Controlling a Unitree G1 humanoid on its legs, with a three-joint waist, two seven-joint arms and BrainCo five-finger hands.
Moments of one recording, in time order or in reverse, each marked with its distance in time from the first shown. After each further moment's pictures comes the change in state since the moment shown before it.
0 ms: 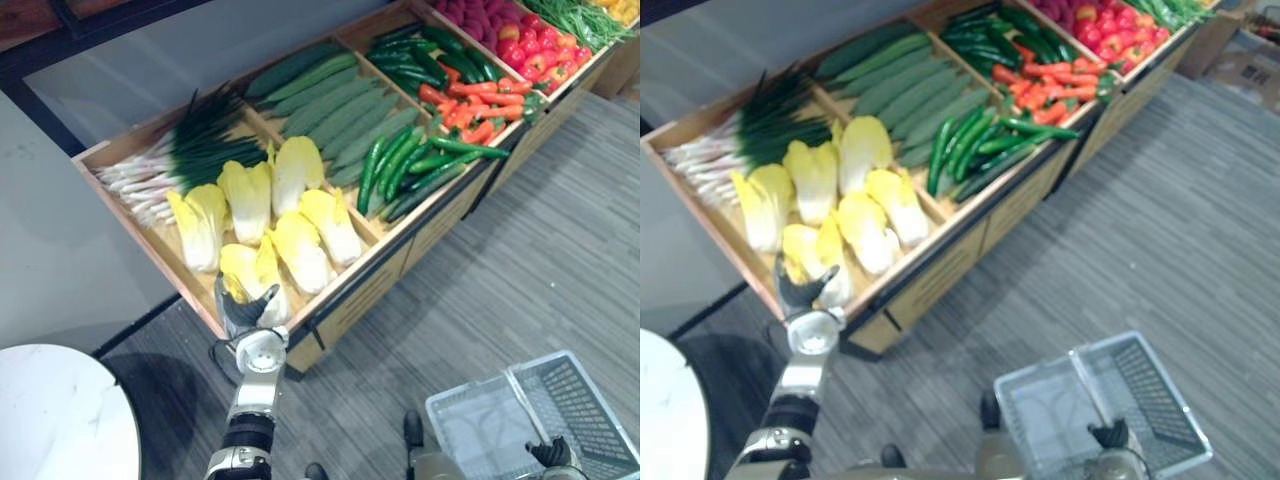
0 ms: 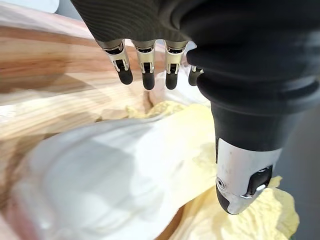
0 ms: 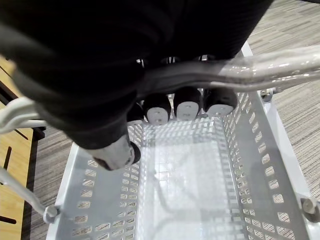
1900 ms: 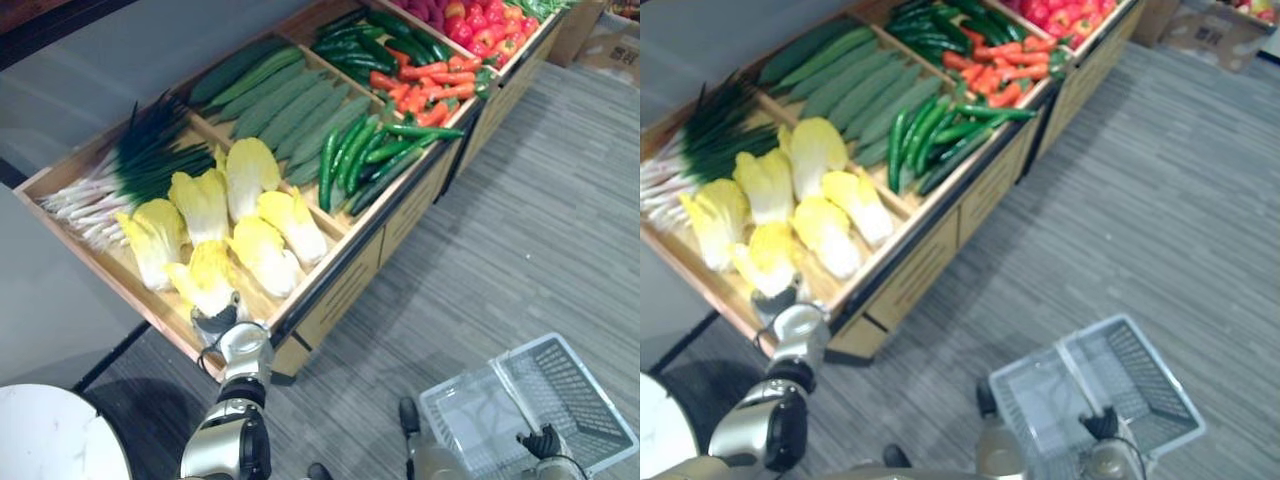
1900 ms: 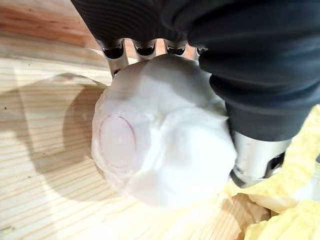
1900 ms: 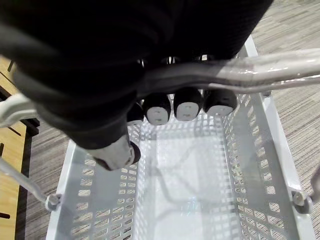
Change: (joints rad) left arm -0.261 0.083 0.195 0.443 -0.267 -0.048 0.117; right arm -0.009 -0.024 0.117 -0.008 0.005 -0.023 -0.003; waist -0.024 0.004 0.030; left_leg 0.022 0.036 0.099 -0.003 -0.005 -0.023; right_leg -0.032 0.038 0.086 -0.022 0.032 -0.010
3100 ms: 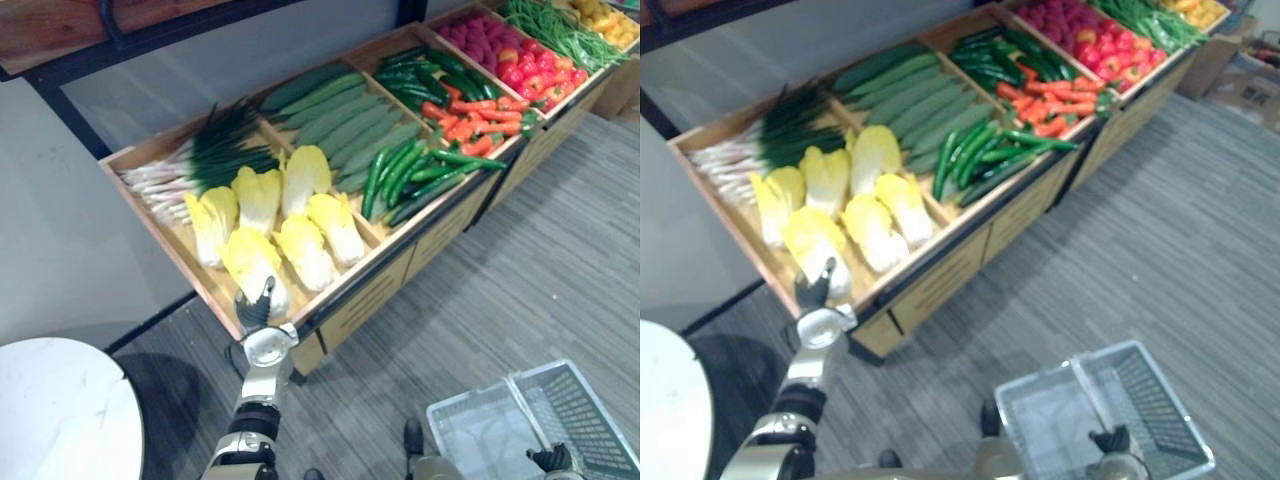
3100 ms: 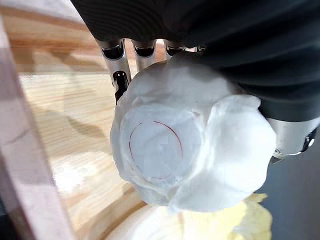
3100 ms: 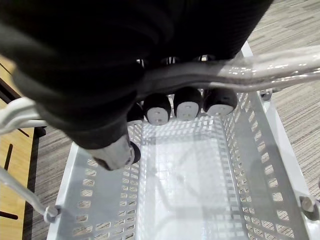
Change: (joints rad) left arm 0.201 -0.076 -0.227 -0.396 0.012 0.022 -0.198; right arm -0.003 0.011 -0.128 0.054 -0.008 0.046 0.030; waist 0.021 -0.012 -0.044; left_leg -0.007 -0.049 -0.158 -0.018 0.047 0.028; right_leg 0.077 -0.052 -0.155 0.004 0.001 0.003
